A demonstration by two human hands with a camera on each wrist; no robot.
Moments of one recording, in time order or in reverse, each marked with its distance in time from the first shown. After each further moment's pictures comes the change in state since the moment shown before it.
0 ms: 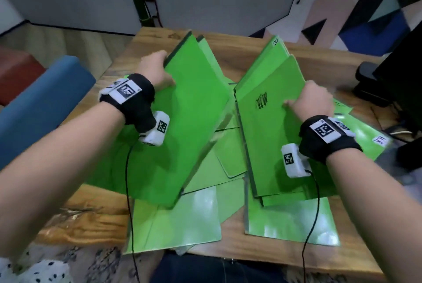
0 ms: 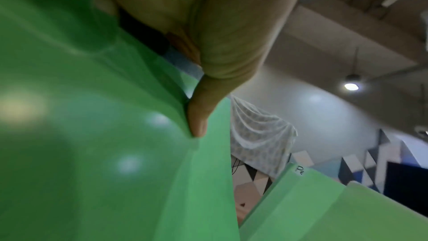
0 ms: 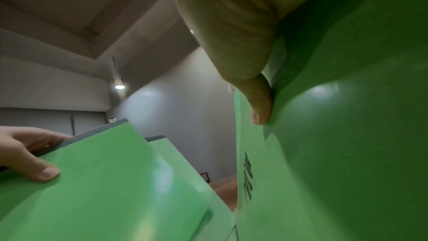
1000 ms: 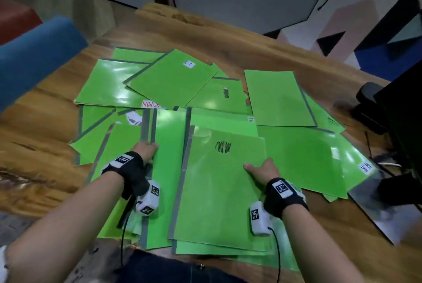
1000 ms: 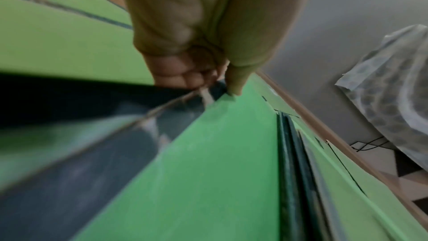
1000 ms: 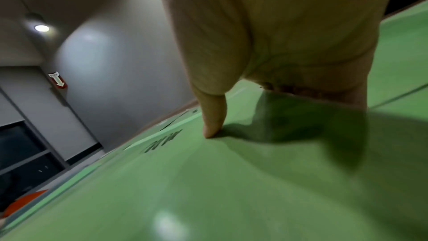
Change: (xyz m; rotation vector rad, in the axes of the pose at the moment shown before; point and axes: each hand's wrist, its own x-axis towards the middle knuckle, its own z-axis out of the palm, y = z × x) left_hand -0.103 -0.047 0.199 -0.490 -0.342 -0.736; right_hand -0.009 0.104 0.148 0.271 -0.652 0.260
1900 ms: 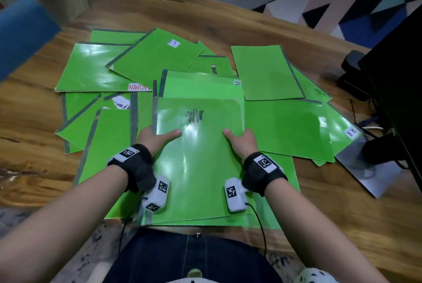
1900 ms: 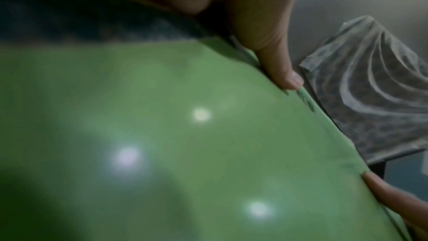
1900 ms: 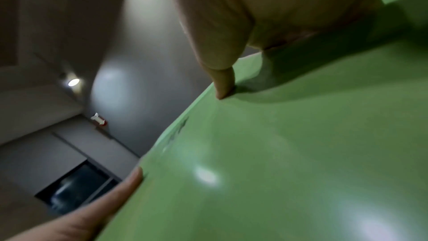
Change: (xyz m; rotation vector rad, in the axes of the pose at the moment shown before) left_hand -0.047 0.001 0.032 -0.124 0.043 0.121; right_hand -0.028 -0.021 0.033 0.252 0.080 -0.121
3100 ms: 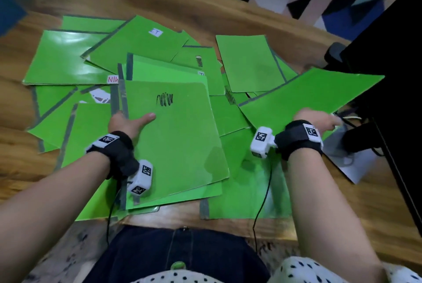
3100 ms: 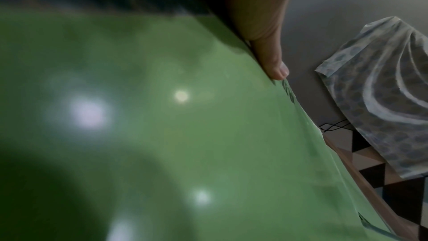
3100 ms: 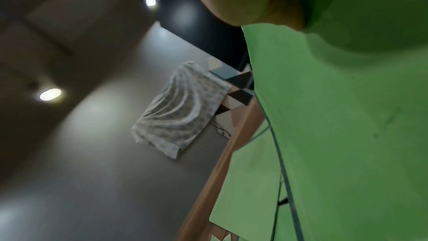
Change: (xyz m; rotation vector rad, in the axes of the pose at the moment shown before) left_hand 0.022 0.005 -0.004 -0.075 0.203 -0.033; right_hand 0.020 -0.004 -0.145 -0.062 0.725 0.311
